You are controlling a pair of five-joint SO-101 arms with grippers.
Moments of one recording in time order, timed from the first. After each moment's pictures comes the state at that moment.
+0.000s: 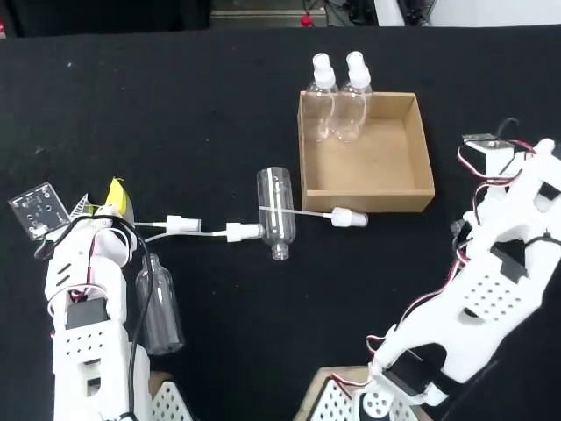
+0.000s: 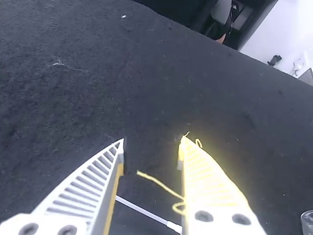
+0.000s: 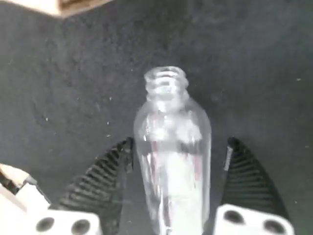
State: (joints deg) left arm -19.7 -68.7 88.7 8.1 14.4; right arm 40.3 36.1 -21.3 96.2 56.0
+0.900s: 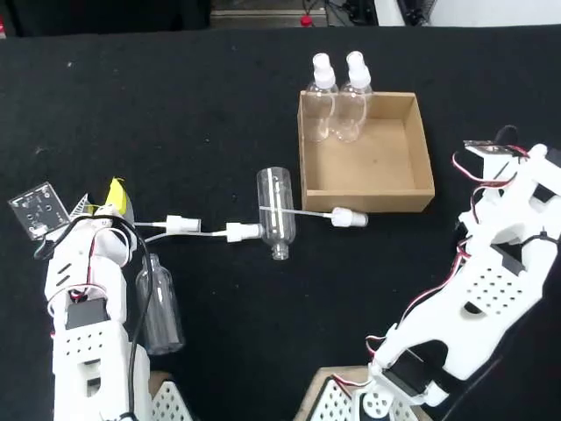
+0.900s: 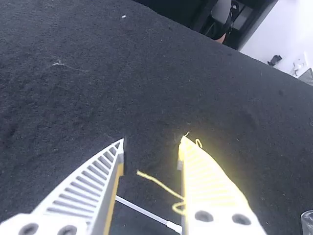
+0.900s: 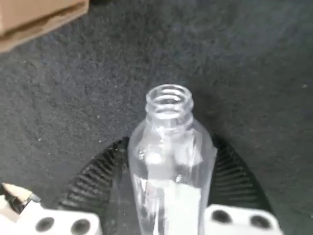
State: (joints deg) left arm -19.7 -68.7 88.7 8.1 14.4; right arm 40.3 41.1 -22.2 93.9 51.5
